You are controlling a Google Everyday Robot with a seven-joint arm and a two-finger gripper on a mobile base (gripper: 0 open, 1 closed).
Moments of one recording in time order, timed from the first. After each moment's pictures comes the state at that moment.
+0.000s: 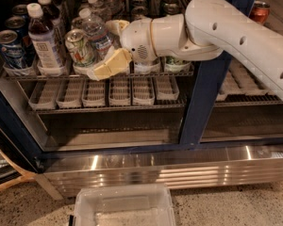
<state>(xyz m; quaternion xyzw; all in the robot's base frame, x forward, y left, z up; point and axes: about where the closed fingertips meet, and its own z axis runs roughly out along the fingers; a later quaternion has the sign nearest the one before) 0.574 0.102 0.963 -0.55 0.57 0.36 0.49</state>
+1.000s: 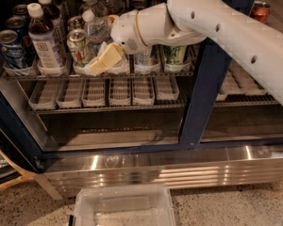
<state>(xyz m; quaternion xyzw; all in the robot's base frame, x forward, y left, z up) 0.615 0.118 0.950 -0.59 0.57 0.31 0.48</state>
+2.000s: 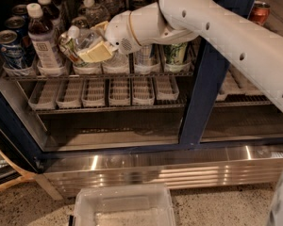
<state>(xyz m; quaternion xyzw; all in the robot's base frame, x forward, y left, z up) 0.613 0.135 0.944 -0.61 0.56 0.32 0.46</state>
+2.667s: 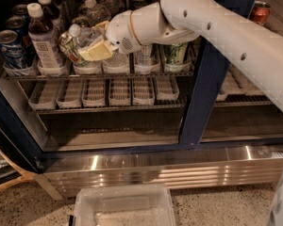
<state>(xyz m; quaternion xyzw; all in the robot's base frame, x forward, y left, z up) 0.614 0.133 0.947 -0.60 0.57 0.32 0.46</state>
